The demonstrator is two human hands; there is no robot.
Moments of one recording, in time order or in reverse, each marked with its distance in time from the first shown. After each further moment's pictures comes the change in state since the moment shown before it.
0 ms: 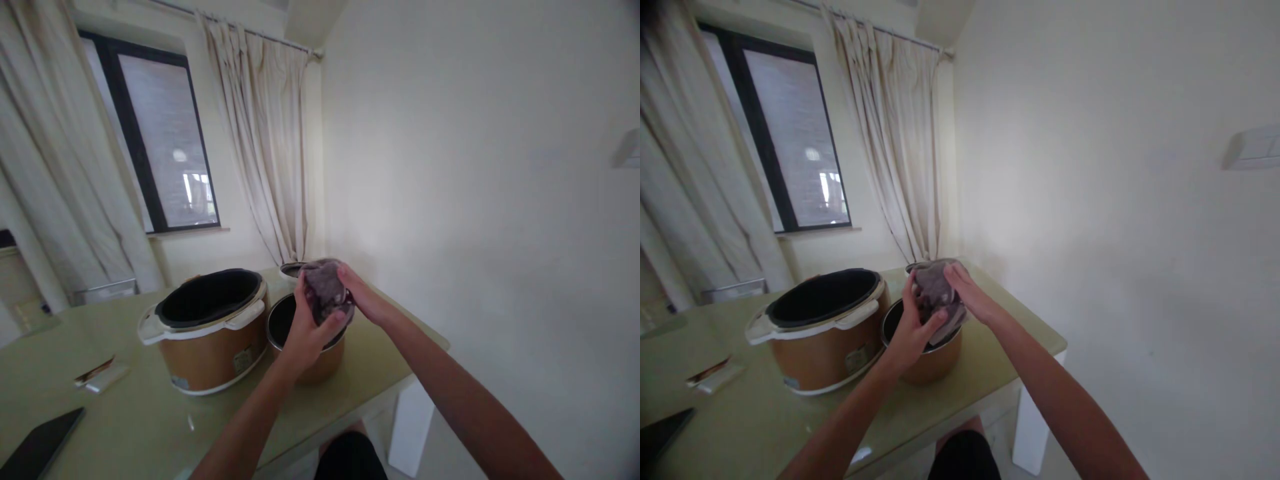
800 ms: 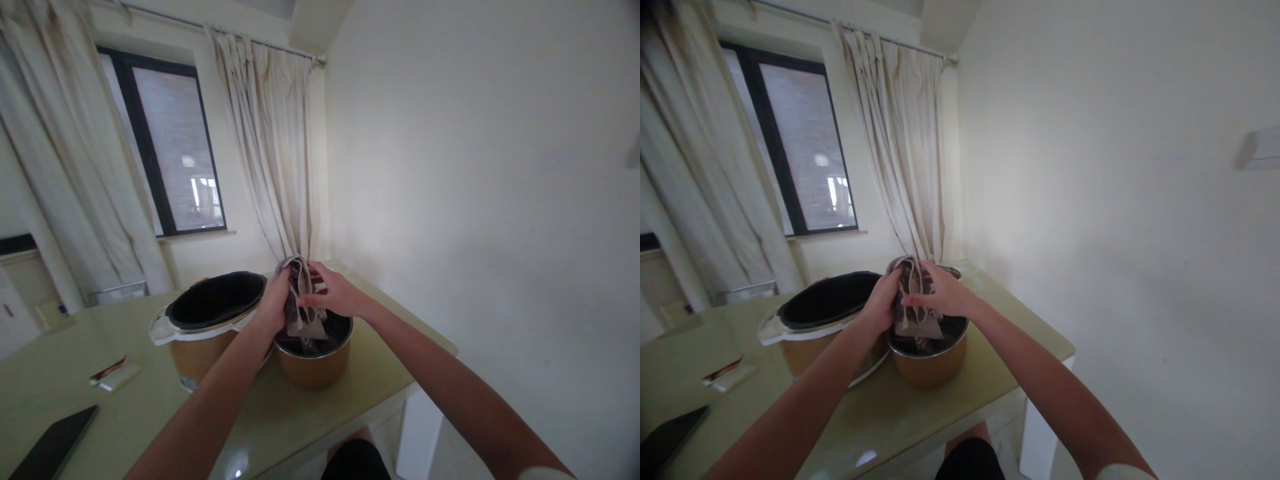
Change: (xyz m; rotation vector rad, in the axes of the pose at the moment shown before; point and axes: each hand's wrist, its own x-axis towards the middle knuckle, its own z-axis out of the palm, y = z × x) left_hand 0.080 0.027 -0.050 -0.494 0.369 -0.648; right_hand 0.030 -0.007 0.033 -0.423 -0.365 -0.225
